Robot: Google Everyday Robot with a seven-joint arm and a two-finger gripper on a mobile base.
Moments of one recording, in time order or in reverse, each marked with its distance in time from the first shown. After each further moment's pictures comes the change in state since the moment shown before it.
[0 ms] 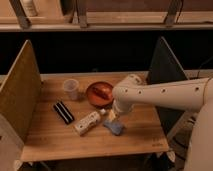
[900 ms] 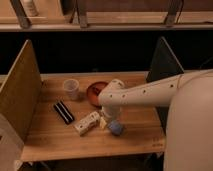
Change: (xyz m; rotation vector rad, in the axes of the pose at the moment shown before) arm 0.005 0.049 0.047 0.010 0.107 -0.170
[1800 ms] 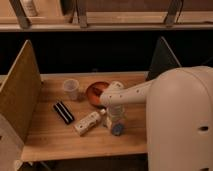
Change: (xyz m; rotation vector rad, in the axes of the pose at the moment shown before) arm 0.005 -0.042 0.038 0.087 0.104 0.076
